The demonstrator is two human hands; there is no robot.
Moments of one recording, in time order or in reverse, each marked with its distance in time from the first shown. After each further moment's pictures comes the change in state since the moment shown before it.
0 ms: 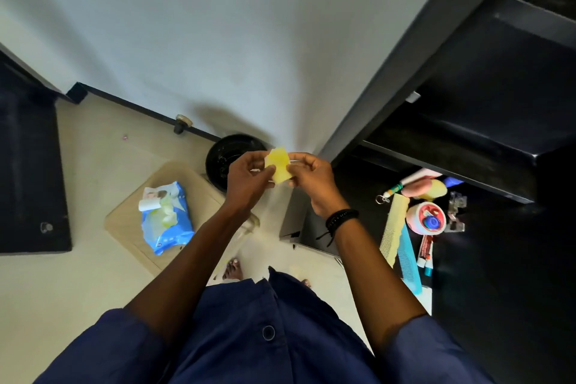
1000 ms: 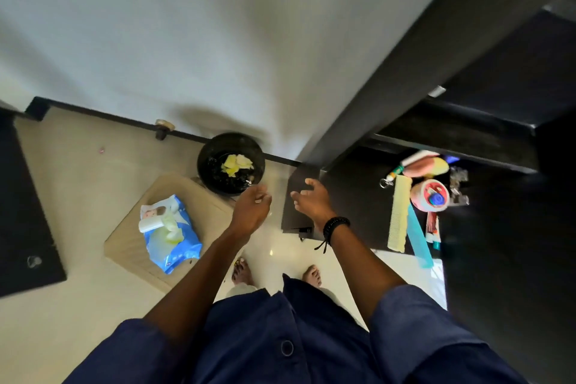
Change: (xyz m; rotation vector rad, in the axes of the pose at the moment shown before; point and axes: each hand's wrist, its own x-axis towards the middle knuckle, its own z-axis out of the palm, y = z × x) left_hand 0.032 -0.070 -0.030 0.303 -0.258 -0.216; right_hand 0.026 0.087 0.017 -0.171 0.196 0.366
